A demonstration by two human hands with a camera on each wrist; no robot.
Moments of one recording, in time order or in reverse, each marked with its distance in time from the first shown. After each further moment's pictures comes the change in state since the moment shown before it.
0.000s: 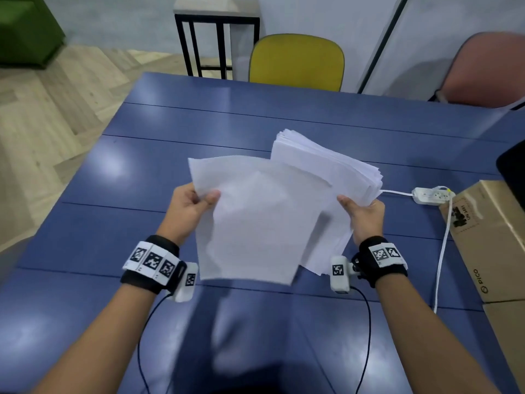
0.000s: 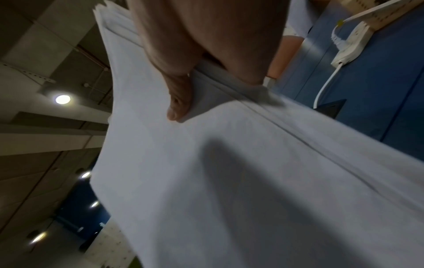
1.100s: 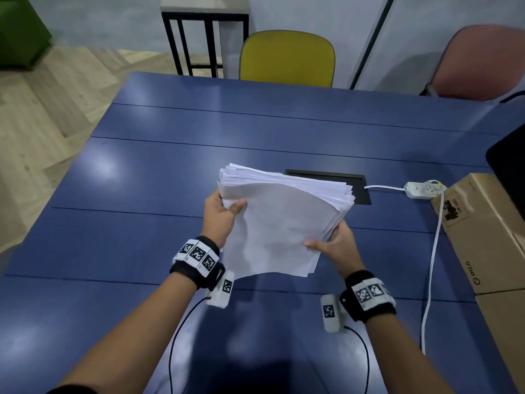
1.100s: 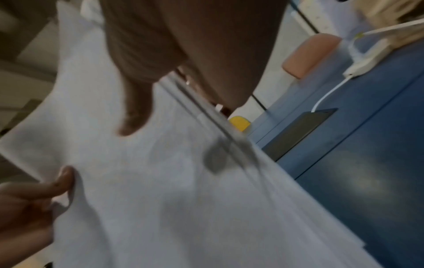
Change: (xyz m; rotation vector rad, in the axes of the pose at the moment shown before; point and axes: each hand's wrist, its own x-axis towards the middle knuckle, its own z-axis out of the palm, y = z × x) left_hand 0.016 -0.048 0.075 -0.112 0.165 -0.131; right_hand -0.054 0.031 -0.008 -0.009 -0.398 0.063
